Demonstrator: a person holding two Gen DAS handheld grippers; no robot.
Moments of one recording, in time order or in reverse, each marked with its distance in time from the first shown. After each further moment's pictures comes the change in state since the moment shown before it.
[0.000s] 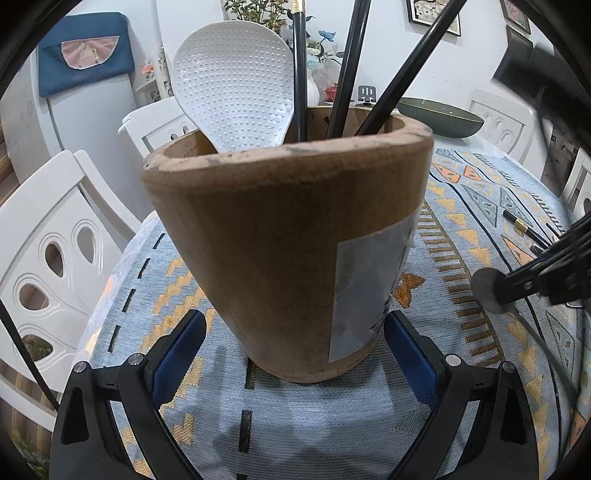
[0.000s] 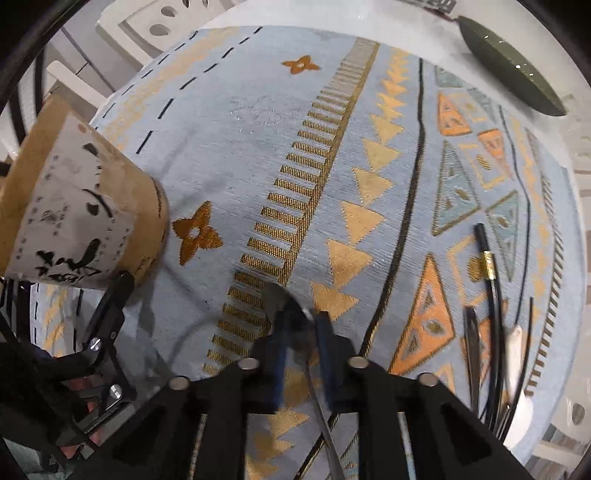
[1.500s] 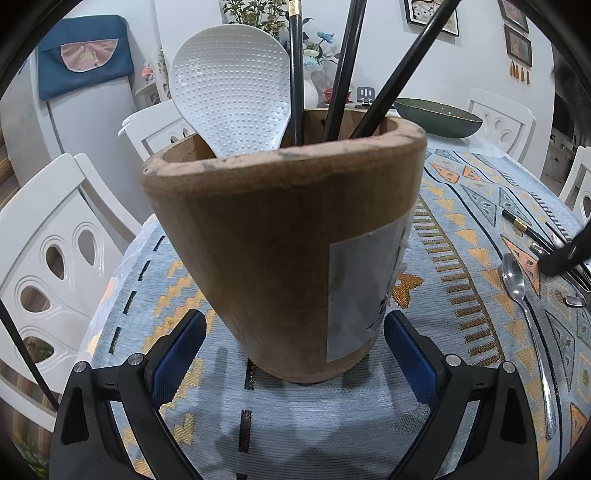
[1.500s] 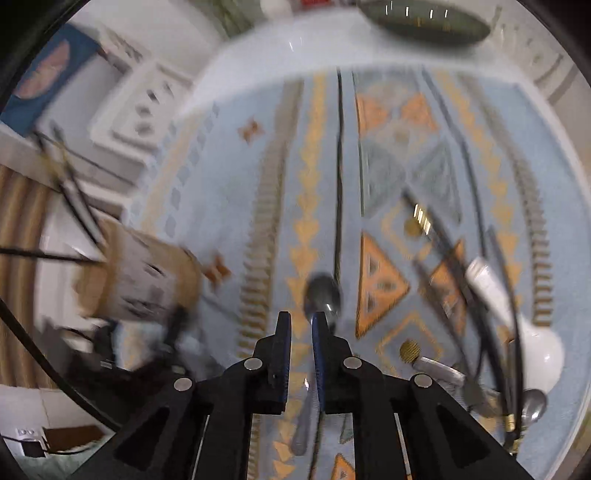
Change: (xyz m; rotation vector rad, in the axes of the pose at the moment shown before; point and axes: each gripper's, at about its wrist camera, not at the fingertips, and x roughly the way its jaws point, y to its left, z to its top) left arm -0.002 -0.001 0.000 0.006 -0.005 0.000; right arm -0.053 -0.090 -0.035 0.296 -0.074 0.213
